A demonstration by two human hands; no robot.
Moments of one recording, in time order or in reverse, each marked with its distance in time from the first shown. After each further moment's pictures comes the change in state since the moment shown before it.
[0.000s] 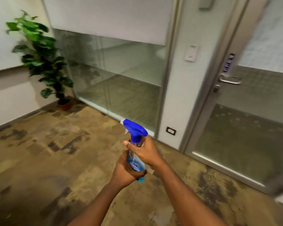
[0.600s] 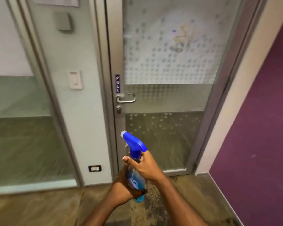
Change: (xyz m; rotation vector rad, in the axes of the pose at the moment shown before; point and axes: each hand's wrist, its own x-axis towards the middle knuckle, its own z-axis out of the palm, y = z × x) left_hand 0.210 0.140 0.287 0.003 -0.682 0.259; right_hand 0.037 0.043 -0.334 -0.151 0.577 -0.025
